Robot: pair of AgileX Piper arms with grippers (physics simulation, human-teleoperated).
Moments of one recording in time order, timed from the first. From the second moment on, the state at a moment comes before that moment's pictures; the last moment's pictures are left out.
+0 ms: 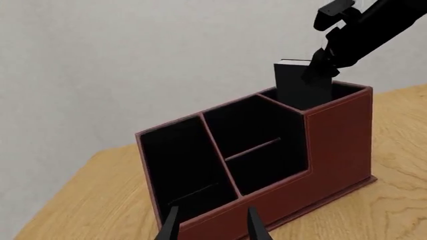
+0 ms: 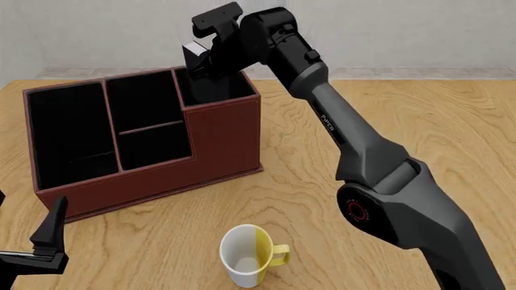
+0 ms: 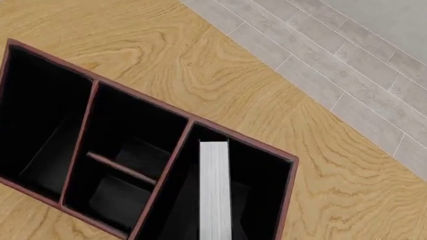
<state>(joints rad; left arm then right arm) 0.00 0.21 0.00 -0.25 0.24 0.66 2.46 -2.82 1.04 -0.12</state>
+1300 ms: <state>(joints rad) 0.00 0.31 0.00 -0.34 0.24 0.65 2.42 -2.56 0.85 -0.07</state>
